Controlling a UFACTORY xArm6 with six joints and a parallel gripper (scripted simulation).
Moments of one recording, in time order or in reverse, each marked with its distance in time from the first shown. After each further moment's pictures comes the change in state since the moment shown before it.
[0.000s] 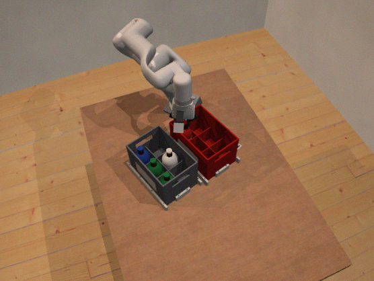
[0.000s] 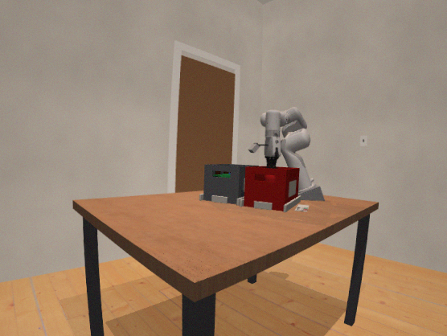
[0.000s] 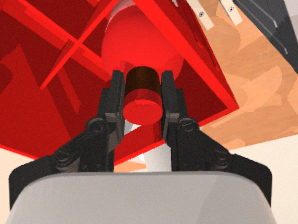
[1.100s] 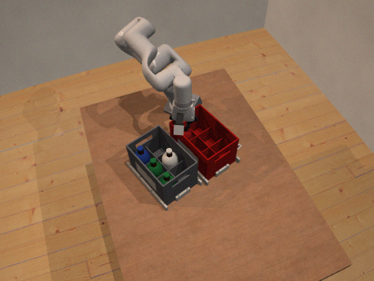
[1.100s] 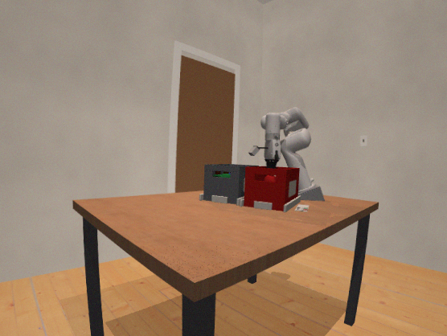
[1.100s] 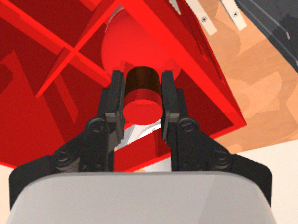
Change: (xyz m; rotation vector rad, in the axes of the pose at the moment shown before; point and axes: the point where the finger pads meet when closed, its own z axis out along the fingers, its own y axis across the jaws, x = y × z) arm 0.000 0.000 0.014 0.000 0.000 0.000
